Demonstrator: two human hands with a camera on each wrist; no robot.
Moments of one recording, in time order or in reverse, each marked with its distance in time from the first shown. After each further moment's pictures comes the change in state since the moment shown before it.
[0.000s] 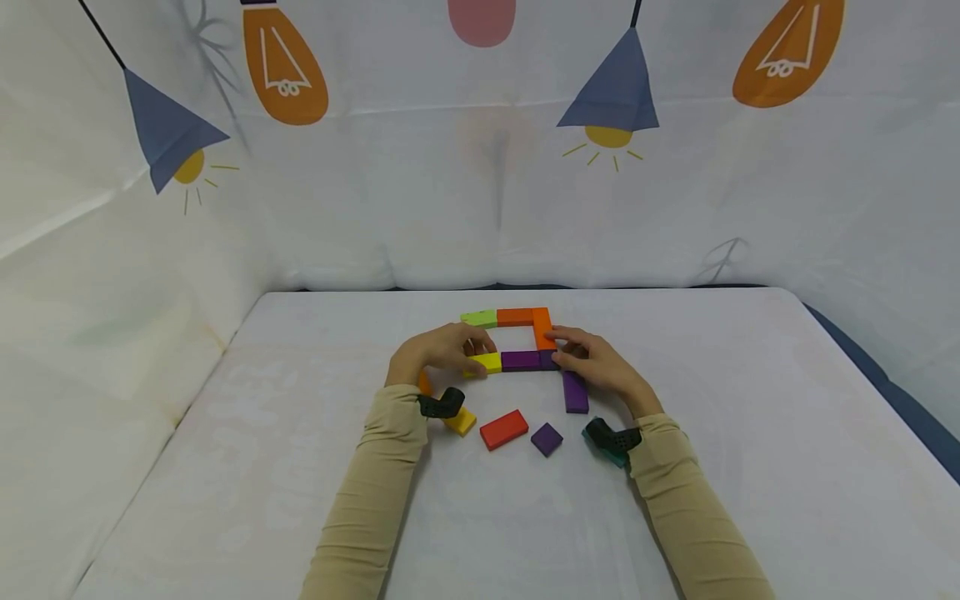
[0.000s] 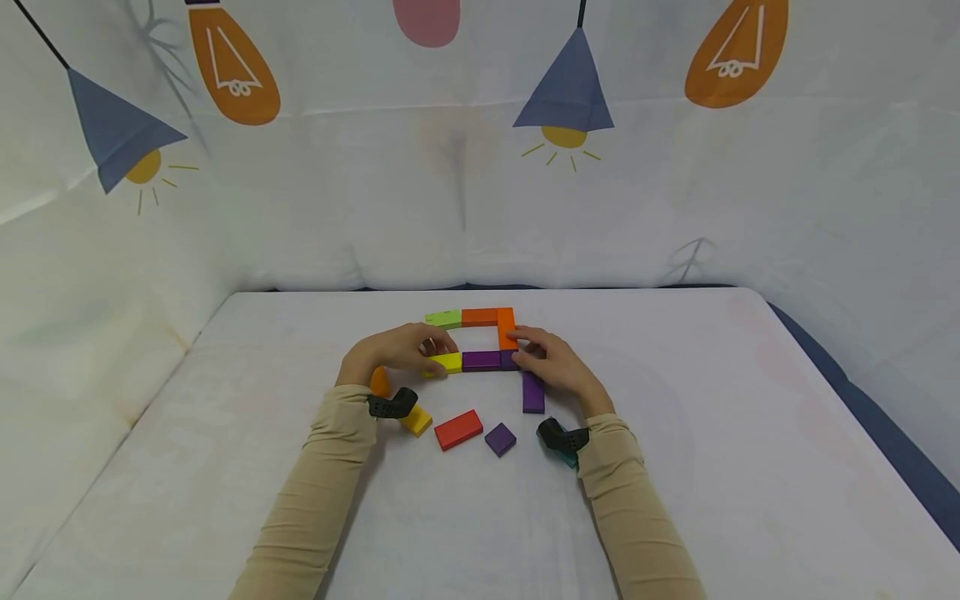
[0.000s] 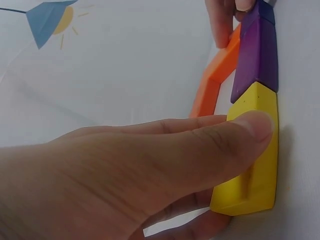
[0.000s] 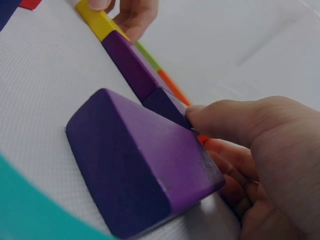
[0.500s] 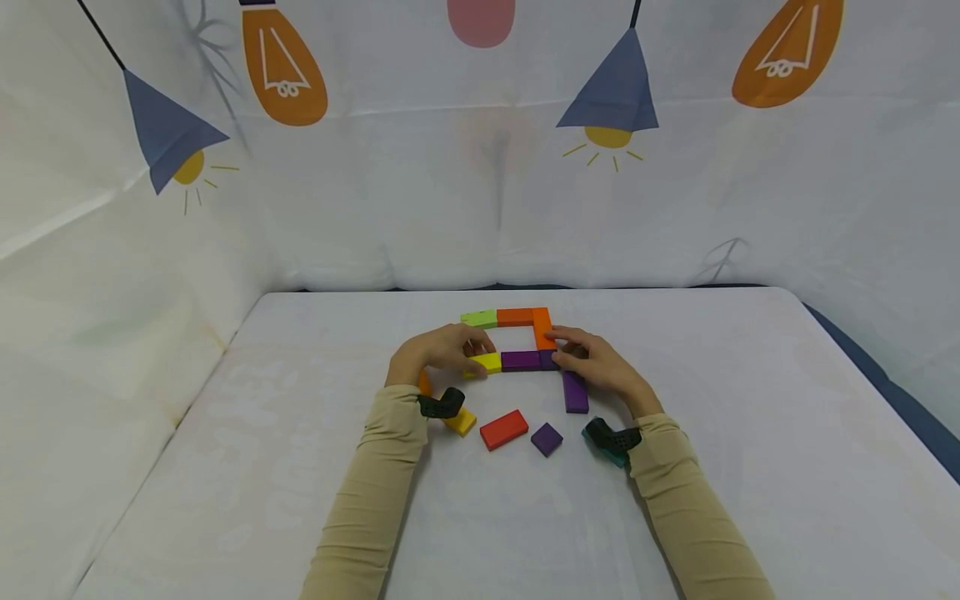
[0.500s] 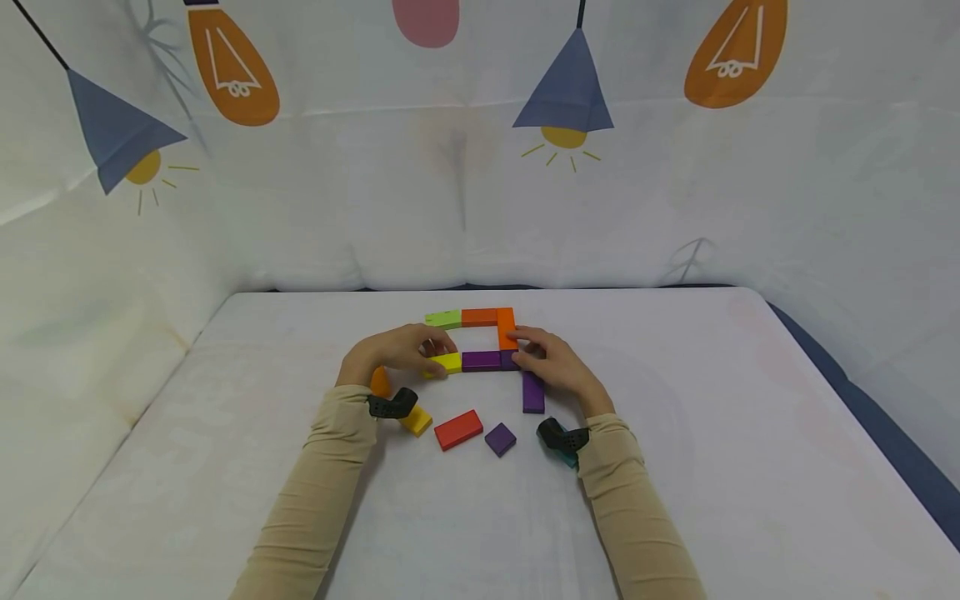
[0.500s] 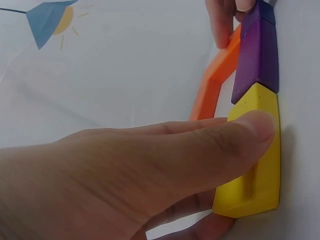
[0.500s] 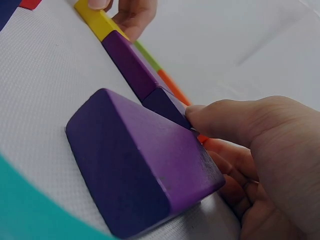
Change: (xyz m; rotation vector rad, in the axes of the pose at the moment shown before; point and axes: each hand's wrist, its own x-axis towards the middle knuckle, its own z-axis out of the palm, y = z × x) left_hand -0.001 0.003 0.001 -0.005 -0.006 -0.014; right_hand 0.000 -0.001 -0.001 0.001 -0.005 0.001
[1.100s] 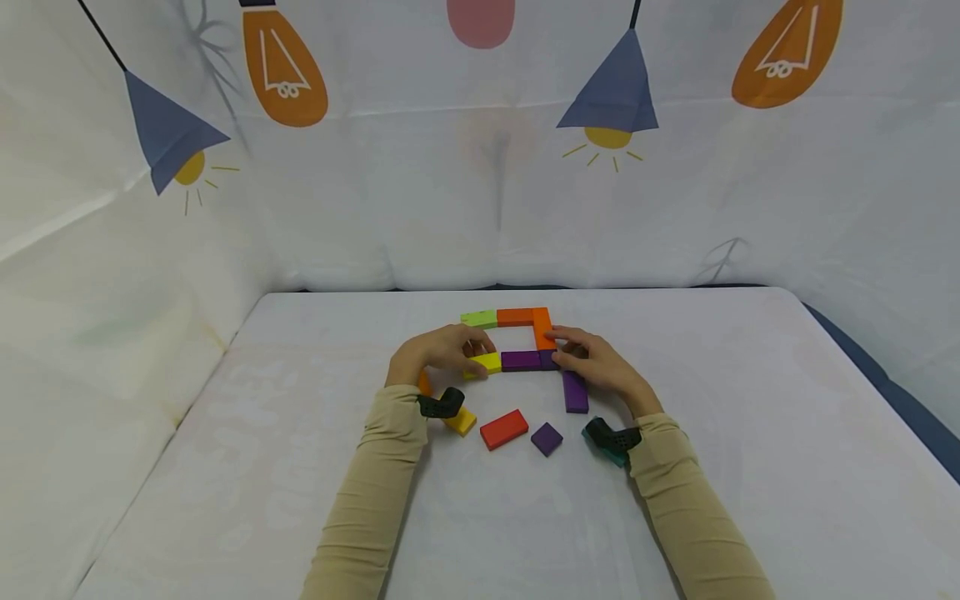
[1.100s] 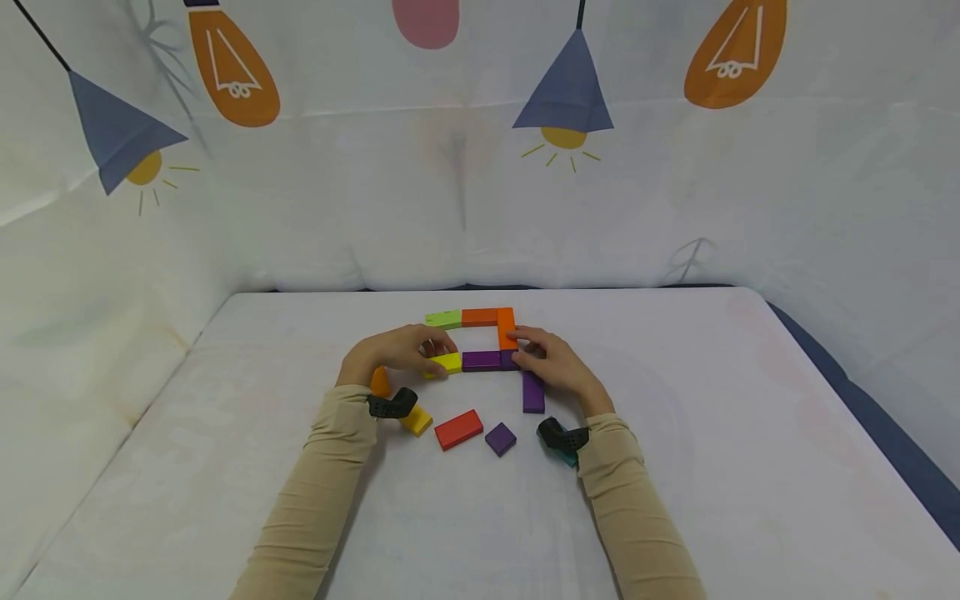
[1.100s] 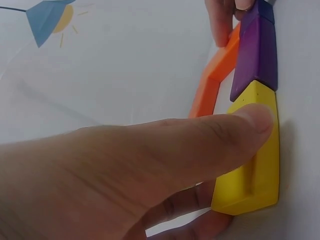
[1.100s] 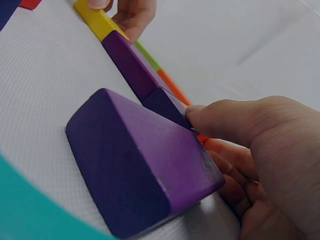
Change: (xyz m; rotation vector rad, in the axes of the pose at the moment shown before) left_hand 0.000 -0.001 0.000 0.001 -0.004 0.004; right_hand 0.000 0.001 0.000 0.007 0.000 -0.005
